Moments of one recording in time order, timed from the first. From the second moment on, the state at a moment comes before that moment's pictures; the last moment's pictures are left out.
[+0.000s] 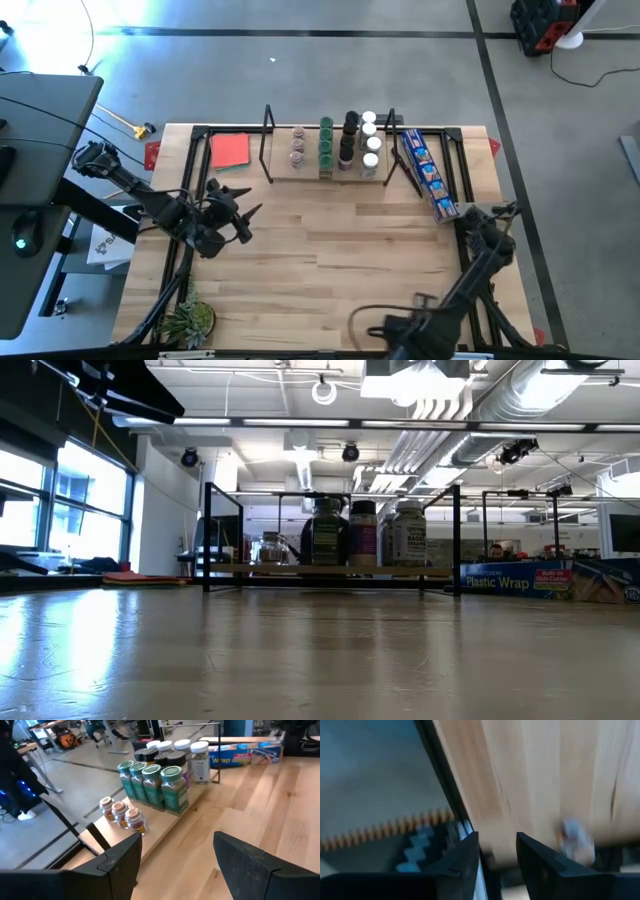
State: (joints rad) left arm -0.58 0.96 0.72 -0.62 -1.16 -0.62; right arm 0.86 2.14 2.06 -1.57 -0.18 1.10
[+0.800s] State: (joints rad) left arm -0.58 0.96 0.72 -0.48 -0.95 -0.55; right arm 0.90 1.87 1.21 -1.39 -0.33 0.70
